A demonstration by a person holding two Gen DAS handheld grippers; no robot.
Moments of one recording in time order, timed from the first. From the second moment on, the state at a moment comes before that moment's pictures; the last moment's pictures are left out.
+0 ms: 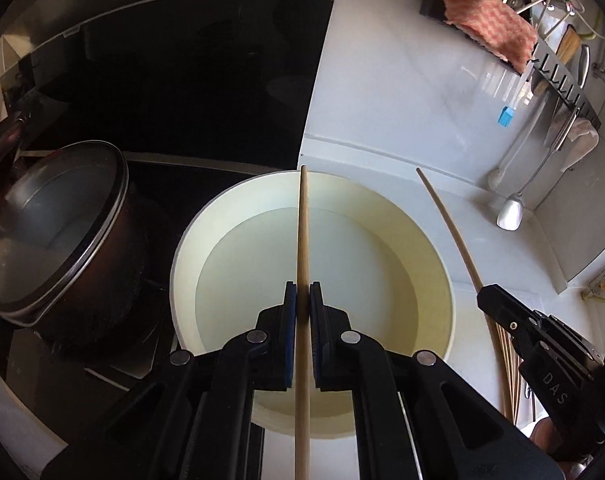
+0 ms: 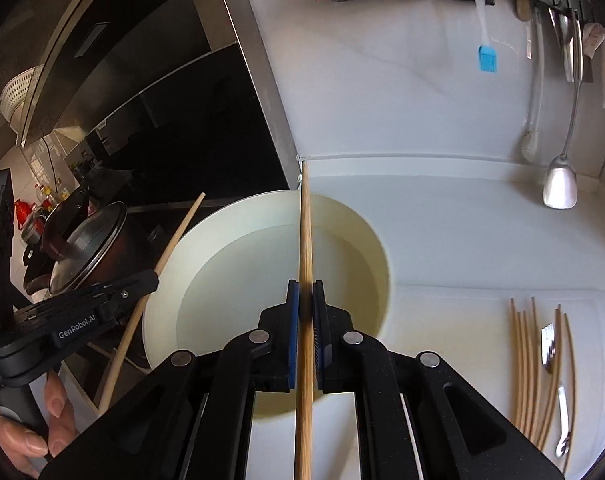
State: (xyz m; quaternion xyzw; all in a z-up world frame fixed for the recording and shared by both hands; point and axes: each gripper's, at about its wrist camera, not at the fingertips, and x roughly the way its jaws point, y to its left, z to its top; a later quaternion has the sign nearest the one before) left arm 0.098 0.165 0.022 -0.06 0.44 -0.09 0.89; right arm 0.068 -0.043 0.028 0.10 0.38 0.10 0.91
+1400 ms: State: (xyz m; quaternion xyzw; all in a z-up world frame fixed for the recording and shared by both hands) left arm 0.209 0.158 -0.094 -0.01 0.57 -0.11 0.82; right arm 0.169 0.006 -0.086 0.12 0.56 0.07 0.81
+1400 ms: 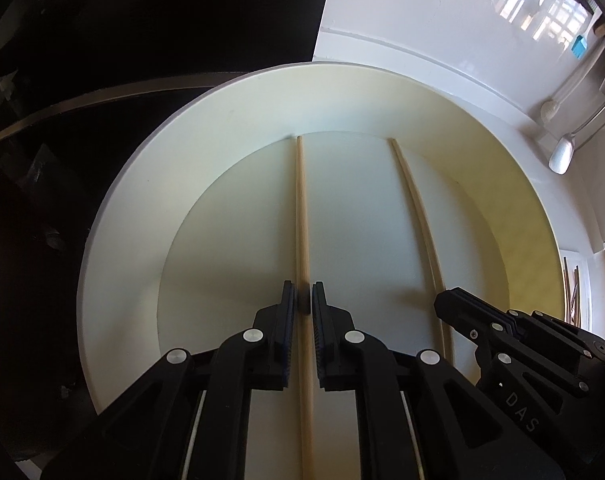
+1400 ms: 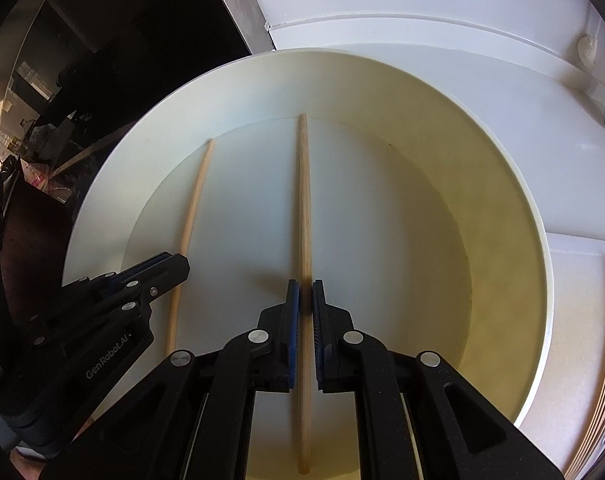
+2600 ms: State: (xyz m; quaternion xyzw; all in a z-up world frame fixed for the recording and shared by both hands) left arm 0.106 0.148 -0.016 0.05 0.48 -0.14 0.87; right arm 0.026 -0.068 -0.015 0.14 0.47 -0.06 0.87
